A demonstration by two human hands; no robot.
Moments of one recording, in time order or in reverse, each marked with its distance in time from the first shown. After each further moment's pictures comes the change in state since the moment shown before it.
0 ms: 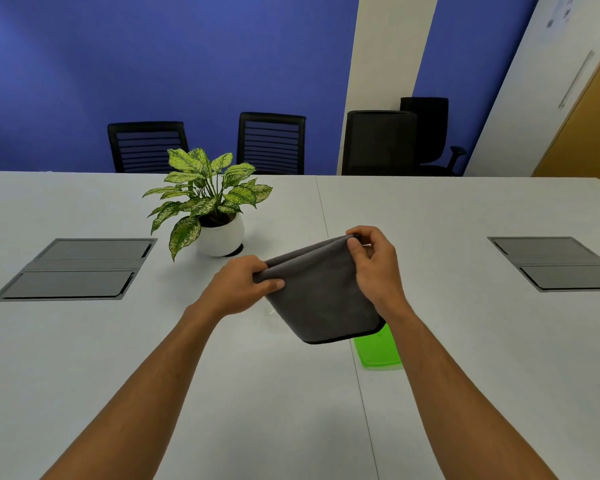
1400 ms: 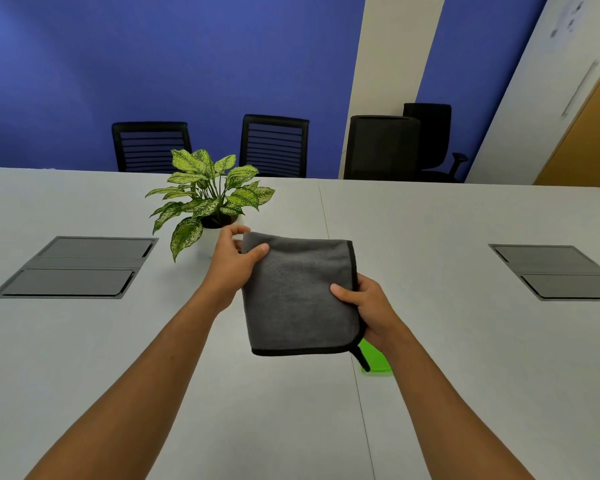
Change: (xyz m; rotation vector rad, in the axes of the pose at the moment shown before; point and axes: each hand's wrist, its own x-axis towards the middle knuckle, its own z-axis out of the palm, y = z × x) left_hand 0.018 0.004 -0.009 -0.880 0.310 -0.255; right_hand -0.032 0.027 0.000 0.526 -0.359 0.508
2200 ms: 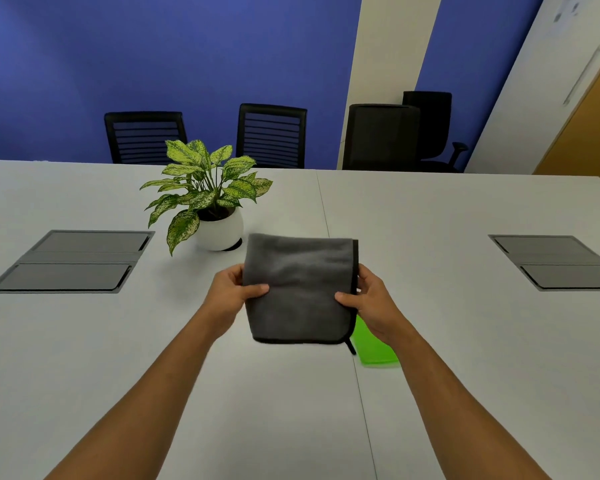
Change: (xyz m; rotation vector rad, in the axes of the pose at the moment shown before) left_hand -0.010 -0.070 -0.013 -0.150 -0.189 -0.145; right_hand 0.012 0.017 -0.018 -0.144 0.027 -0.104
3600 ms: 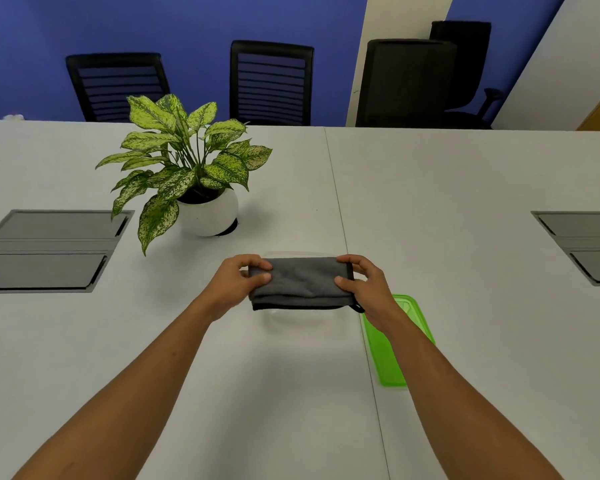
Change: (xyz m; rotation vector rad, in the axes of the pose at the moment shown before) left_hand 0.145 -0.052 -0.020 0.384 -0.088 -0.092; right_hand 0.139 0.073 -0.014 -0.146 0.154 0.174
